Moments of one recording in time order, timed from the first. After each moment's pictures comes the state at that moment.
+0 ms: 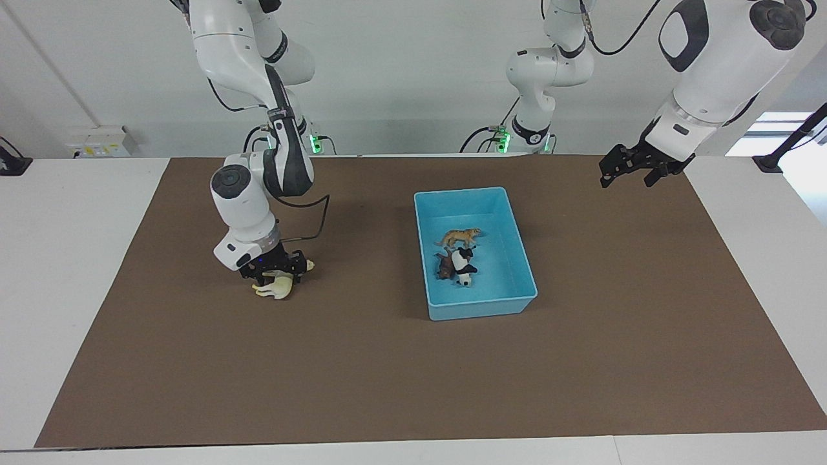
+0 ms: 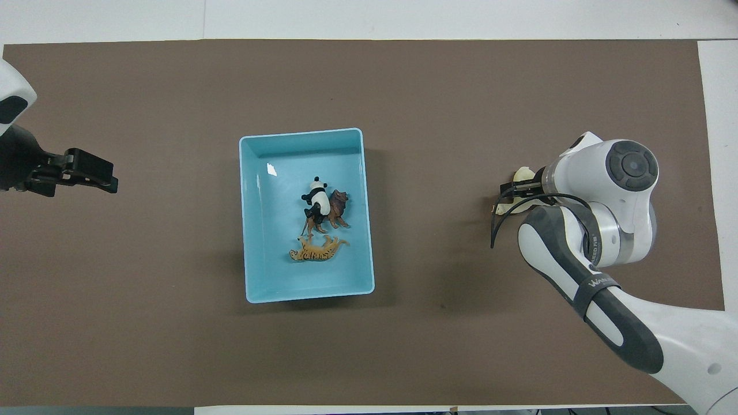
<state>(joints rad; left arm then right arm) -0.03 0.05 -0.03 -1.56 -0.05 1.50 -0.02 0.09 0.26 0.01 -2.15 0.00 2.48 0.05</state>
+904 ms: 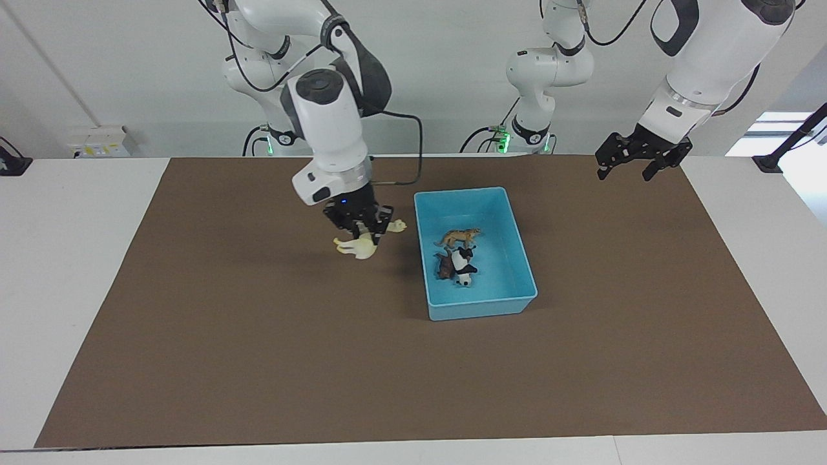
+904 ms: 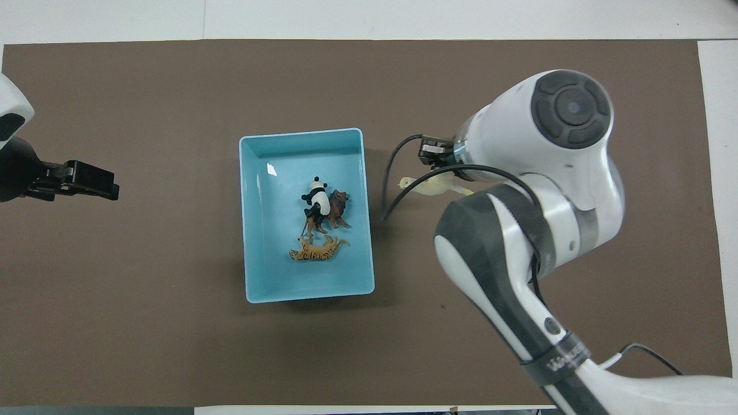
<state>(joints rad) -0.03 -0.03 -0.05 -1.64 -0.05 1.57 0.00 0.46 0.22 0.05 -1.66 0.07 2.06 0.82</state>
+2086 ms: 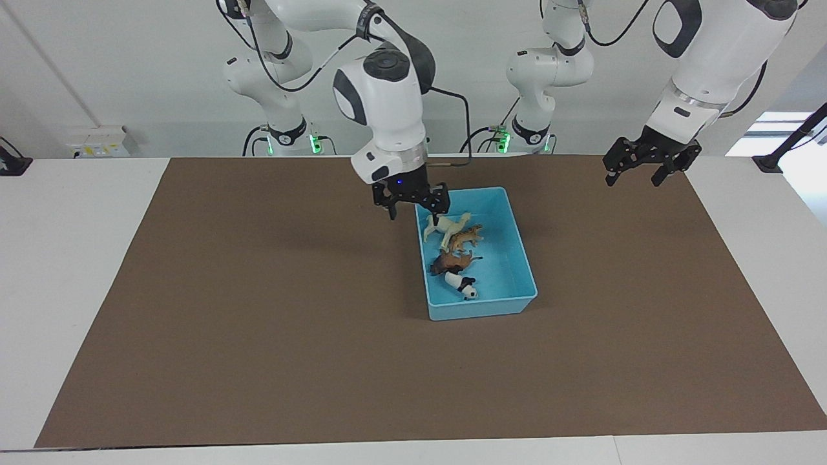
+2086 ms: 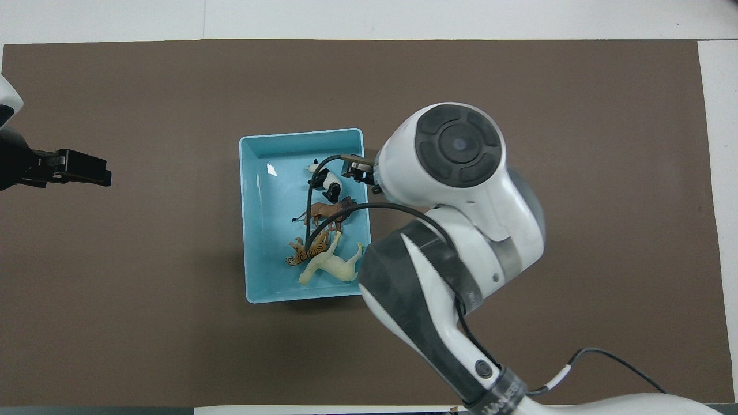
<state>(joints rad) -0.03 -0.03 -0.04 -1.64 -0.03 1.62 0.00 0.50 0.24 0.01 -1.59 0.06 1.98 0.75</state>
